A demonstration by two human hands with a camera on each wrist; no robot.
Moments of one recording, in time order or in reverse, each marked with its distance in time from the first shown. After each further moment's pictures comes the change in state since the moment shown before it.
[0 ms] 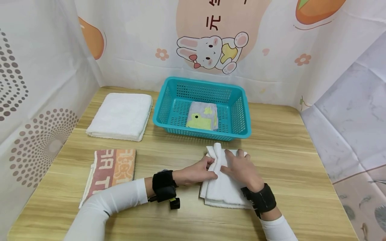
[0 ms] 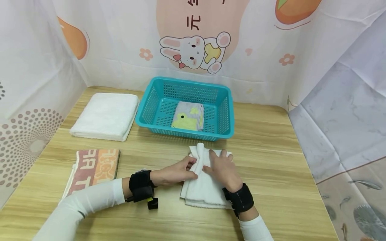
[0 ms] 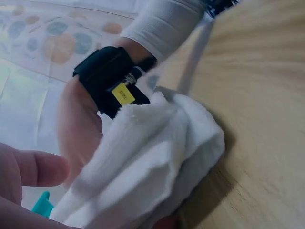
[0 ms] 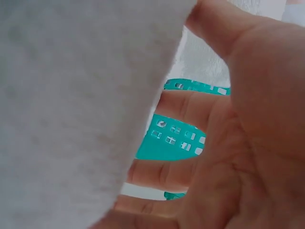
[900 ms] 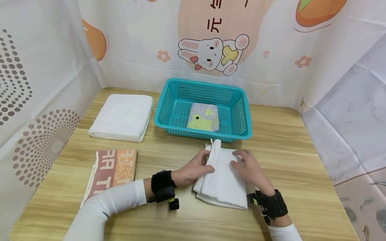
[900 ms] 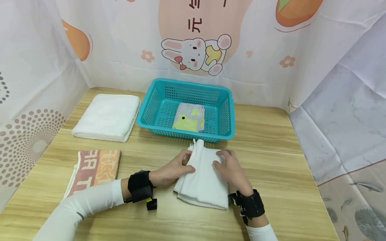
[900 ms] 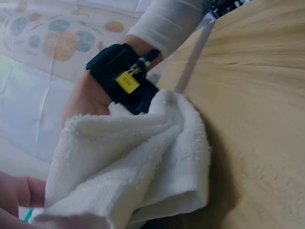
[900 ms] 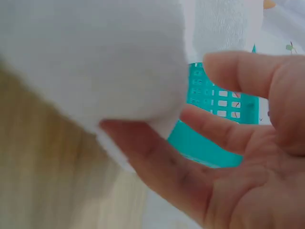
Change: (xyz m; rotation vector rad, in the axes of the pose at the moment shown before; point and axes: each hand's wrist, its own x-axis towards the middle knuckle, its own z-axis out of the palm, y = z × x) left_hand -0.006 0.000 -0.009 -0.118 0.134 0.038; right_hand -0.005 0.027 -0.005 0.456 0.083 0.019
